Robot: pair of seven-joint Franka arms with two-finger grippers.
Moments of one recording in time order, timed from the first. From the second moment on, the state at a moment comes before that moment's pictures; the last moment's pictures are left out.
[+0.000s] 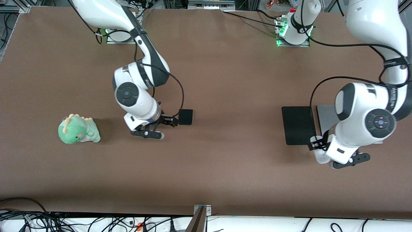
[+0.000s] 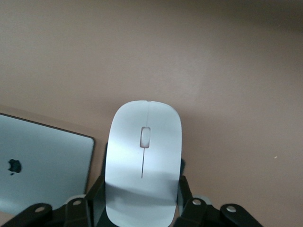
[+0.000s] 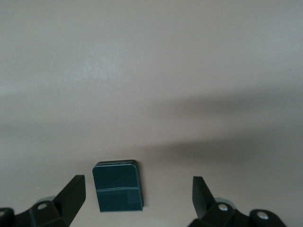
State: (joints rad) left arm -0.12 0.58 0.06 -1.36 0.03 1.89 -0.33; right arm 0.58 0.61 -0.10 -1.56 0.17 2.19 0.55
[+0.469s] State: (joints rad) left arm -0.08 0.40 0.06 -1.78 0.03 2.19 -0.21; right arm 0.70 0.69 -0.11 -1.61 0.09 2.34 0.71
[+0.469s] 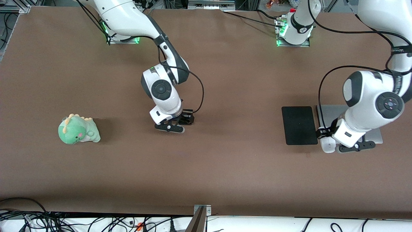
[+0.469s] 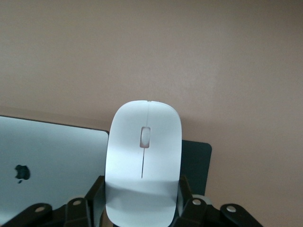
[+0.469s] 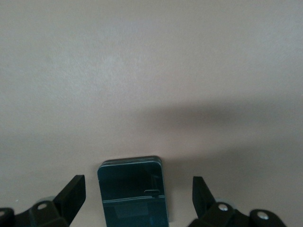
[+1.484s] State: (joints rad) left arm -0.08 0.45 0.04 -2.16 0.03 2.63 -0.20; right arm 0.76 0.75 -0.12 -1.66 0.04 2.45 0.75
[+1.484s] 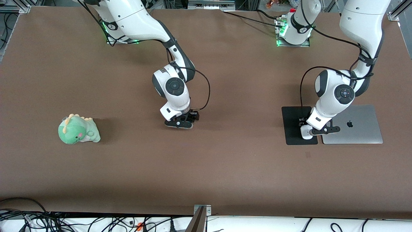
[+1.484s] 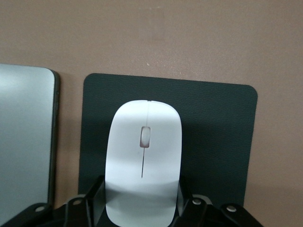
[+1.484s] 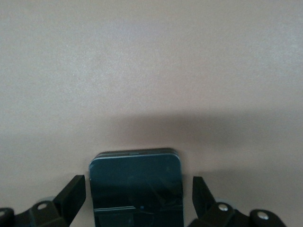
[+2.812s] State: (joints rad) left arm -0.08 0.25 0.04 -1.96 0.03 2.28 -0.09; right arm 0.58 0.72 -0.16 -1.59 0.02 2.26 0.35
